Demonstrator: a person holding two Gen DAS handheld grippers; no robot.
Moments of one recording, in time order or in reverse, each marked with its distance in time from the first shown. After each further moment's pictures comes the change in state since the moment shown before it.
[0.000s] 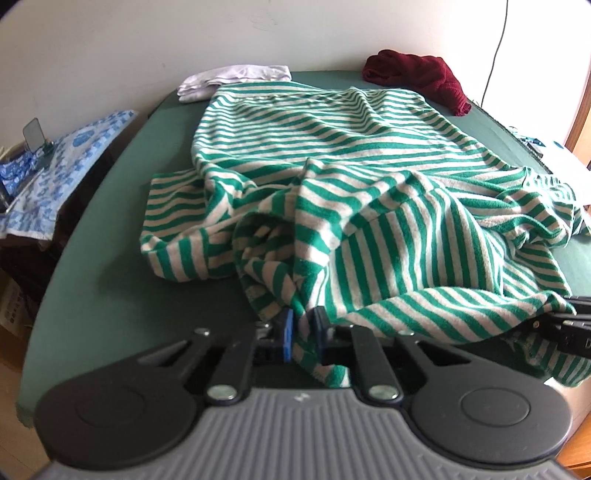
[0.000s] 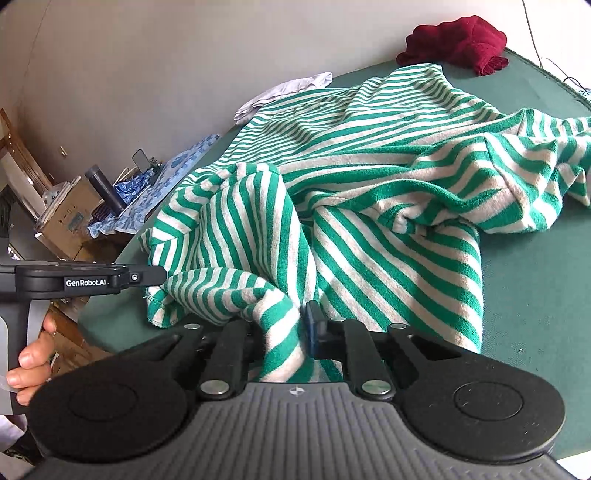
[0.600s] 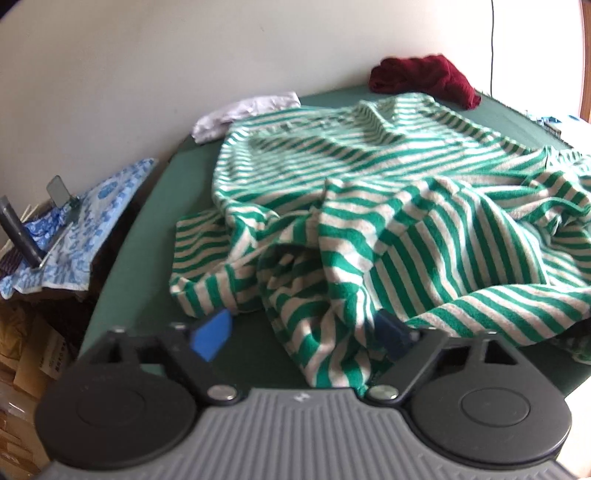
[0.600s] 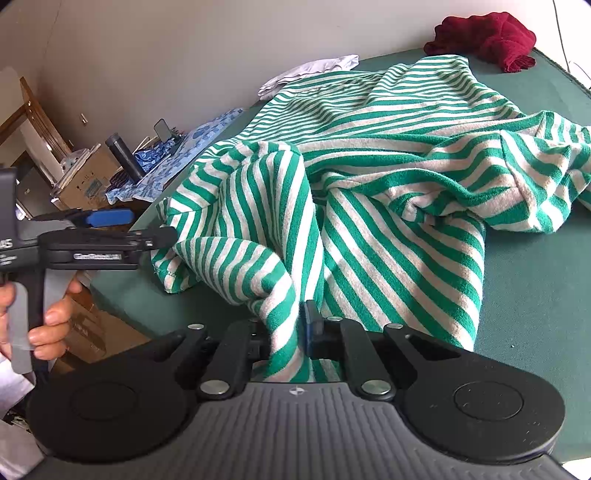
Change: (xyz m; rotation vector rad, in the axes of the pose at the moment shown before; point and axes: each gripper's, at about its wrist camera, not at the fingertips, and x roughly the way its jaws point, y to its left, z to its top) left arm 0.015 -0.013 0.008 0.085 -0.073 0.077; right arm -0.016 -0.004 -0.006 -0.059 0.070 0.057
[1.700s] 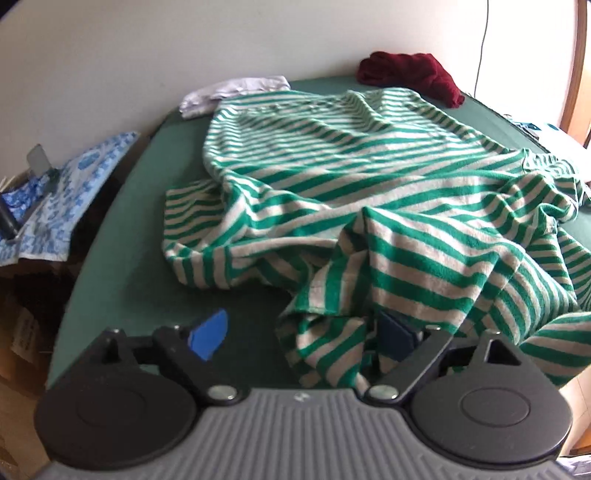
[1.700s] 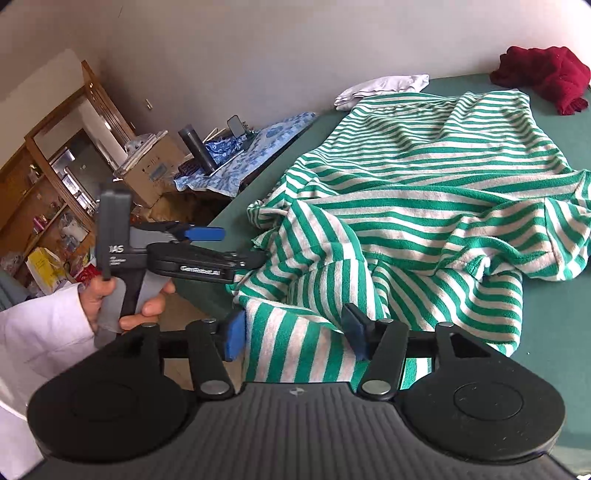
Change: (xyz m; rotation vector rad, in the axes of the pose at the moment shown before) left arm -0.012 0.022 -0.017 -0.024 0.038 -0.088; right arm -0.055 0.045 0.017 -0.142 0.045 0.151
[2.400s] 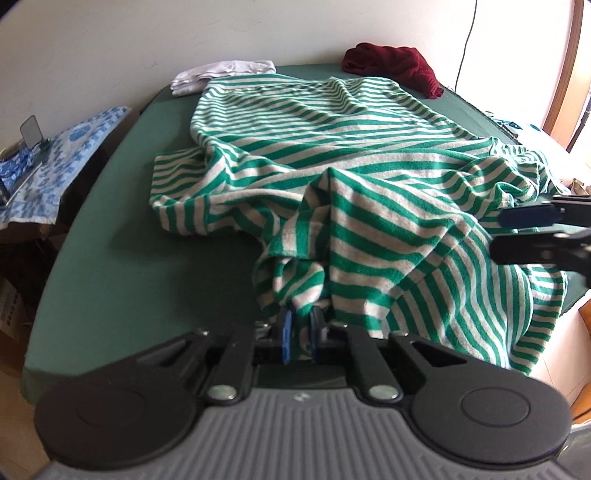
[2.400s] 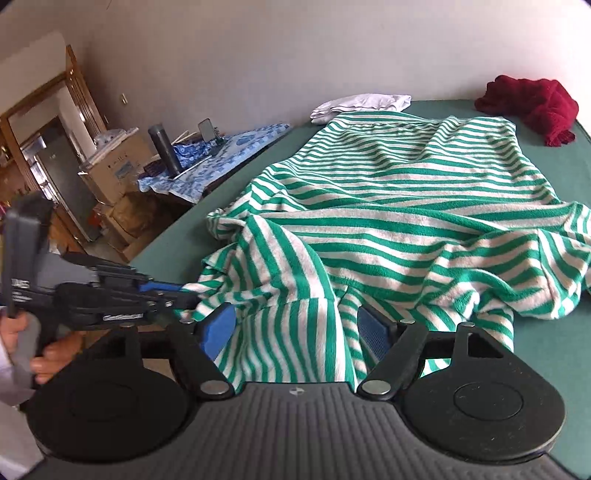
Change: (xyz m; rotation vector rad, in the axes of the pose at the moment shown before) left arm -0.044 -0.006 -0.032 -0.060 0.033 -0.066; right arm 0.050 -0.002 0.011 -0.068 -0.071 -0.128
